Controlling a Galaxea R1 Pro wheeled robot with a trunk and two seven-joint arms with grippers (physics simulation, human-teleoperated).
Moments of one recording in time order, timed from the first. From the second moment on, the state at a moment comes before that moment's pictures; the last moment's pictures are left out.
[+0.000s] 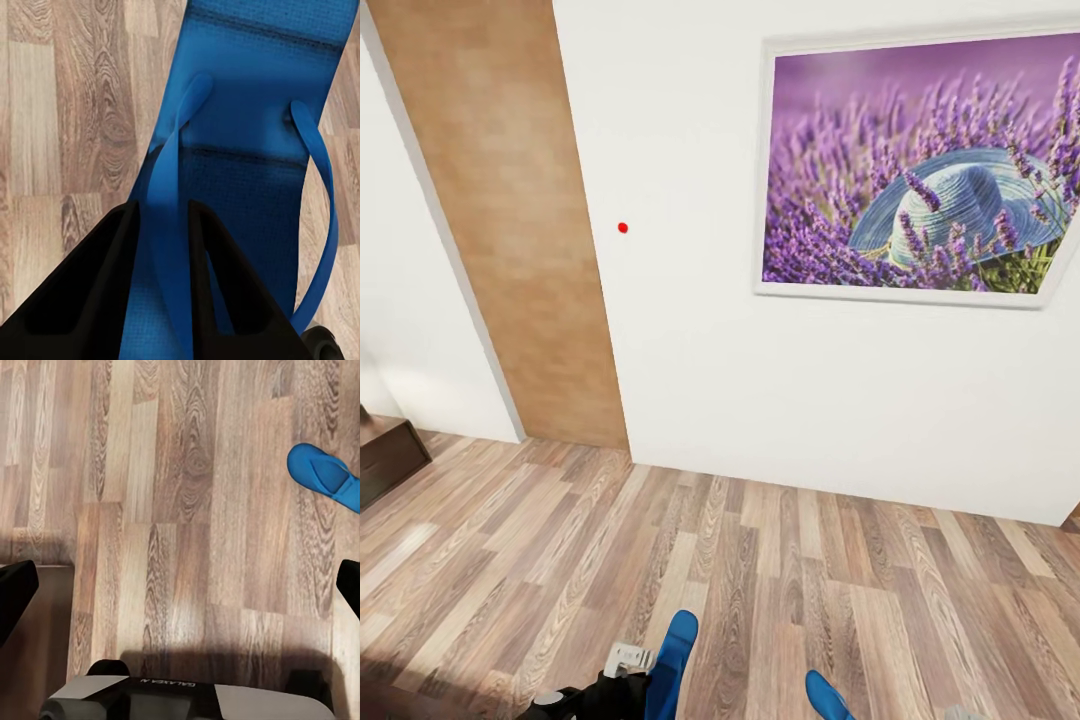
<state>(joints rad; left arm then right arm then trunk) -0.50 0.00 0.03 -0.12 -0.04 -0.09 -0.52 -0.41 -0.32 0.15 -0.01 -0.54 -0.05 0.76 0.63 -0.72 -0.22</state>
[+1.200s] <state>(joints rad) -0.50 0.00 0.03 -0.12 -0.04 -0.09 -0.52 -0.41 -0.32 0.15 -0.01 -0.54 -0.05 0.76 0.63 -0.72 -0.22</state>
